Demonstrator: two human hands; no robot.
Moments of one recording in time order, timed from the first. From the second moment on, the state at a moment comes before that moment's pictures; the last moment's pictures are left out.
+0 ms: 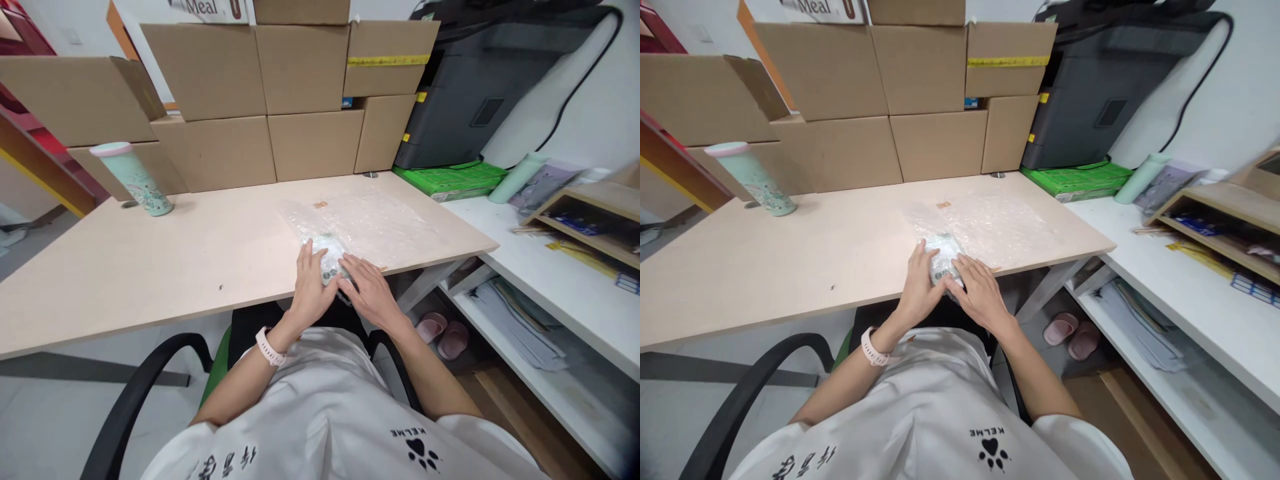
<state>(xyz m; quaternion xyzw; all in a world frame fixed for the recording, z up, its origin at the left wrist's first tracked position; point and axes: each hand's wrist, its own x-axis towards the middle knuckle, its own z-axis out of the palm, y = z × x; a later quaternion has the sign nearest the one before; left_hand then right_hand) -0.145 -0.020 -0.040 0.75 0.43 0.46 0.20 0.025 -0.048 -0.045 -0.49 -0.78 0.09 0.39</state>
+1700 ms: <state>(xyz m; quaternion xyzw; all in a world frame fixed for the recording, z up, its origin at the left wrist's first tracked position) -0.130 -0.032 -0.036 0.91 0.31 0.27 0.01 0.033 -0.041 -0.068 -0.58 -0.45 0.33 0.59</state>
